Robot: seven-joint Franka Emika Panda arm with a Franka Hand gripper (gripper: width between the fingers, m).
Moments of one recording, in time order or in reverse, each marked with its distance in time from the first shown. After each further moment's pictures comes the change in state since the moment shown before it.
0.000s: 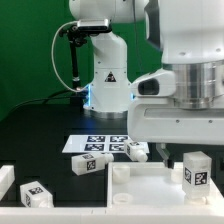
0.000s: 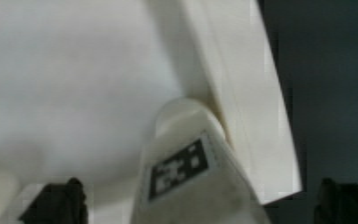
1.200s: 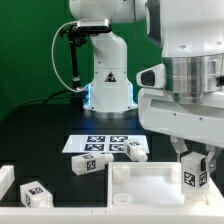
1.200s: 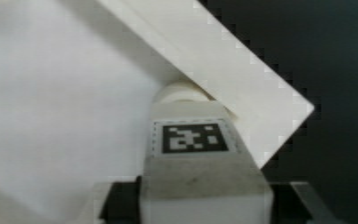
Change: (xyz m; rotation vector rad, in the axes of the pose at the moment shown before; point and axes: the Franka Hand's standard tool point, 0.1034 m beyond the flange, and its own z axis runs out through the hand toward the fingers) arm 0.004 0.004 0.001 0.026 0.004 0.935
